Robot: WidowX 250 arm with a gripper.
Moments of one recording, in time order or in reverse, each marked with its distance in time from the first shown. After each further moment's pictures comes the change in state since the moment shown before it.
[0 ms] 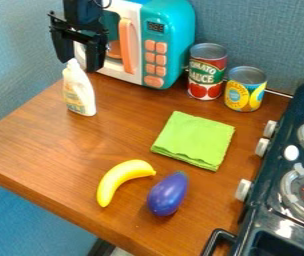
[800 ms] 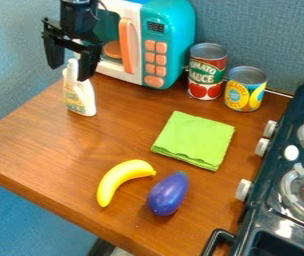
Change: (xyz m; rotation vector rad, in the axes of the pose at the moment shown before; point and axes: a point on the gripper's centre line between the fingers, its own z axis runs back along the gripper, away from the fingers) arm -0.004 0.010 -0.010 0.093 0.071 0.057
